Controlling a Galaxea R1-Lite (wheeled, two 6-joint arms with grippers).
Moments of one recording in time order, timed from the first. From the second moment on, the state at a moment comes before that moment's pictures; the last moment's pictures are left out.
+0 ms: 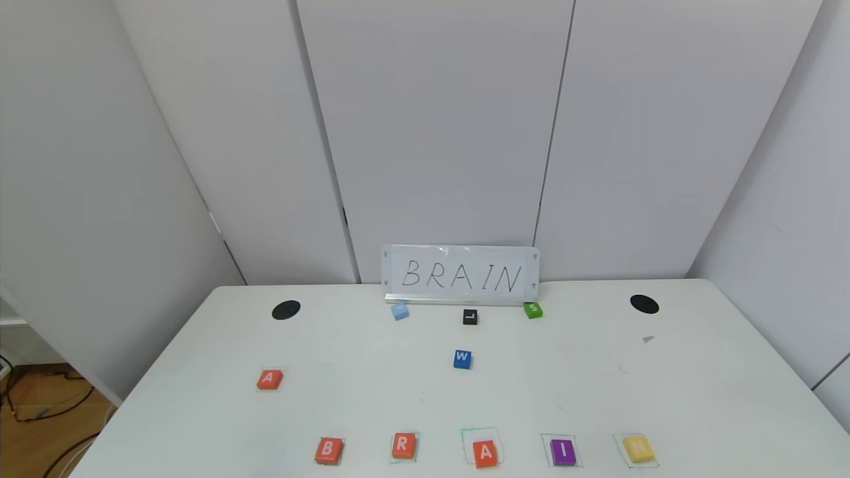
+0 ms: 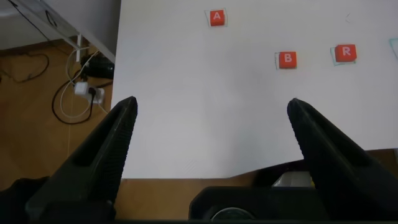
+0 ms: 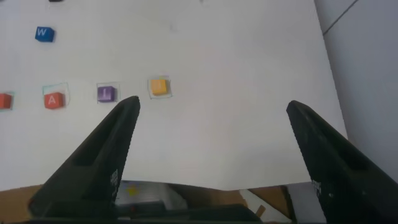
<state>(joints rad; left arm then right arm) -0.11 0.55 -0.73 0.71 0.19 0.04 0.16 0.79 -0.78 0.59 -0.19 0.24</state>
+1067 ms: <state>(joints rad) 0.01 0.14 -0.71 1.03 0.14 0.02 0.00 0.13 -0.67 0.89 -0.19 0.20</state>
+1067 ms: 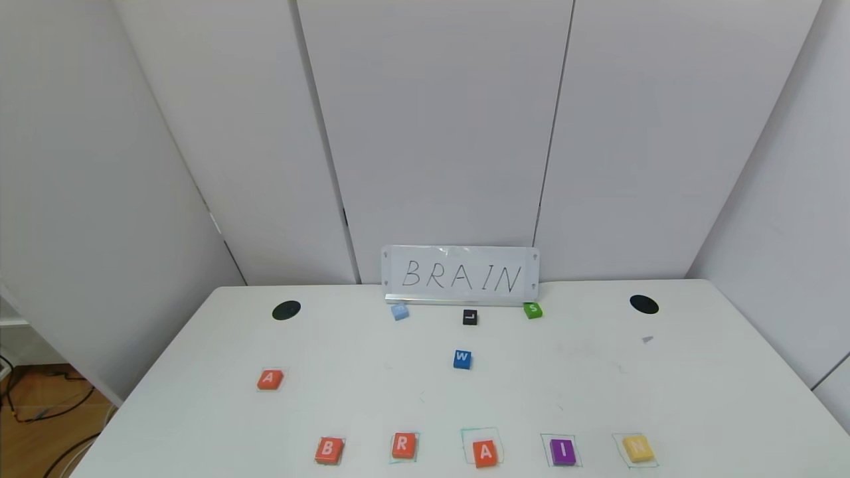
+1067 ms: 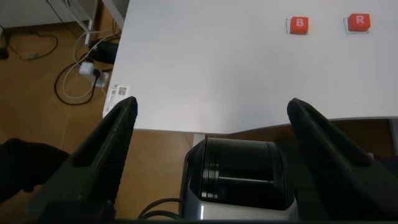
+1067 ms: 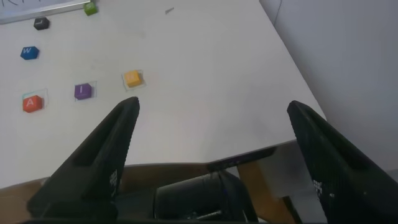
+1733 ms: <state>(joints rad) 0.00 0.00 -0.61 0.62 0.10 0.02 -0.01 0.00 -0.52 0.44 -0.20 0.14</state>
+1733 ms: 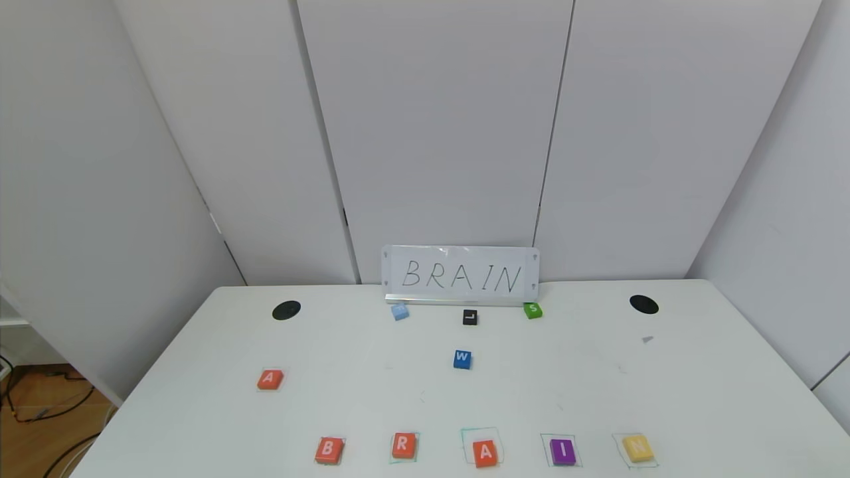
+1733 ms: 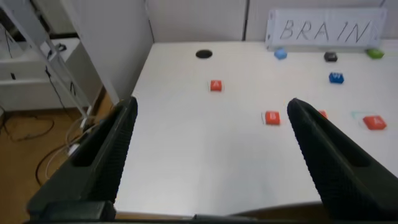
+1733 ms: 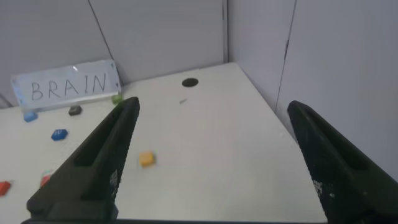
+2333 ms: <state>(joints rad) 0.00 0.00 -0.08 -0.12 0.09 0.04 0.00 0.00 -0.03 -0.17 -0.12 0.05</state>
